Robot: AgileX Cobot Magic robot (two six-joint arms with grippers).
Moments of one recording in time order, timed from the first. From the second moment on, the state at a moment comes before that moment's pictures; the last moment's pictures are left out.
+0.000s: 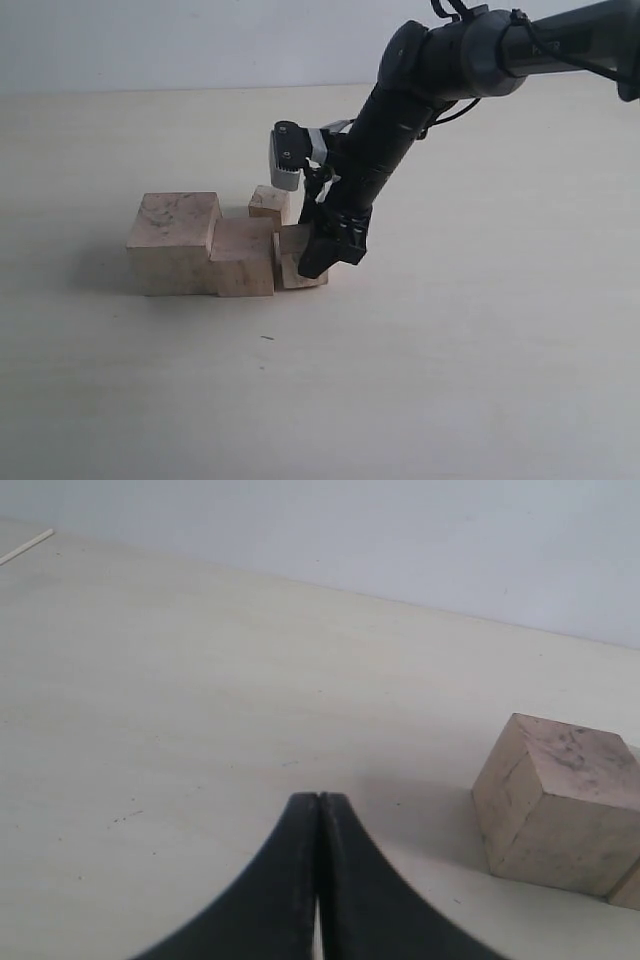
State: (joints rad) left arm 0.00 0.01 0.00 0.02 0.37 -0.19; right arm 0.60 2.28 -1.61 0.63 1.04 -1.48
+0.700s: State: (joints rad) left arm 0.00 0.01 0.00 0.02 0.37 -0.19; right arm 0.60 2.28 -1.61 0.65 1.03 -1.45
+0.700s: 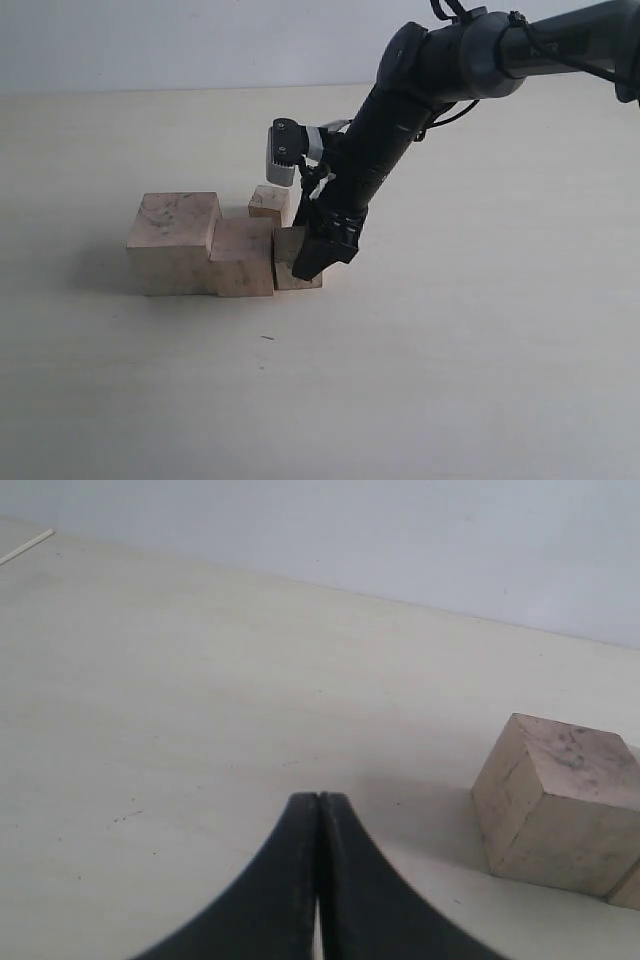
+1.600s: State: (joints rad) left arm 0.00 0.01 0.00 0.02 0.37 -0.18; right arm 0.60 2.21 -1.61 0.35 0.93 -1.11
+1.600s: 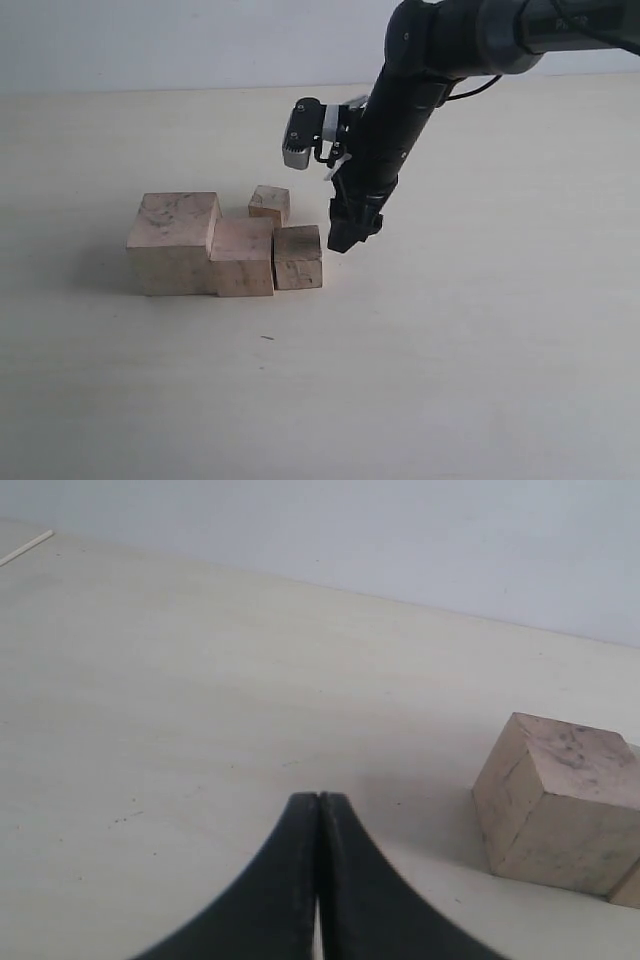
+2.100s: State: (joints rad) left arm 0.00 0.01 0.00 0.02 0.37 -0.18; right arm 0.60 2.25 -1.61 0.43 0.91 -1.11
